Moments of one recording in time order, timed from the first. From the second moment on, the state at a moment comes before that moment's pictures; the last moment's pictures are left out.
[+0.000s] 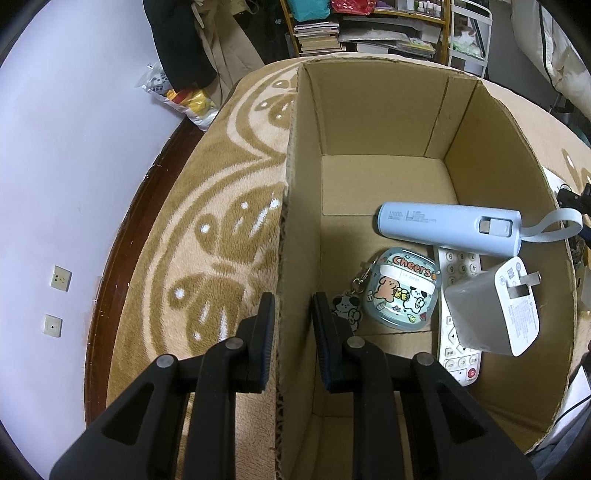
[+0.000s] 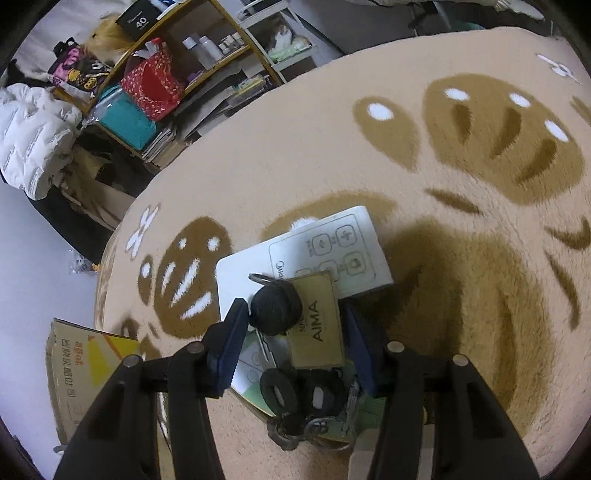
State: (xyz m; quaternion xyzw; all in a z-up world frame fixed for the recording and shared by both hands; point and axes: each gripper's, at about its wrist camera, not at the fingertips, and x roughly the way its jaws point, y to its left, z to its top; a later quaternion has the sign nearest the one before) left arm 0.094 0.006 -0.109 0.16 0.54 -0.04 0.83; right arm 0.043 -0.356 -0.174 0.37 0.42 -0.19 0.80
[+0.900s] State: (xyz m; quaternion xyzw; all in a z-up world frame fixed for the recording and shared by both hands) left arm 0.094 0.004 -0.110 0.16 0.54 -0.04 0.82; right arm 0.046 -0.313 -0.102 0.27 0.35 -0.15 0.88
